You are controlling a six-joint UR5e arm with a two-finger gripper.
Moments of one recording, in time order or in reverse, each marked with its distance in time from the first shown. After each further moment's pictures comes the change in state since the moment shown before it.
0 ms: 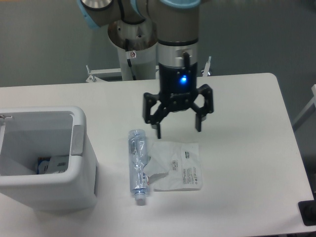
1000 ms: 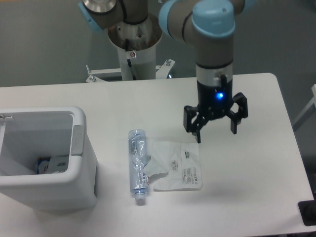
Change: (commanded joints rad) arm 0.066 -0.130 -0.045 0.061 0.138 0.066
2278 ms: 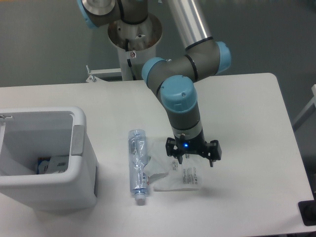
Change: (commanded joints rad) arm -0.132 -0.108 -0.196 0.160 0.143 0.781
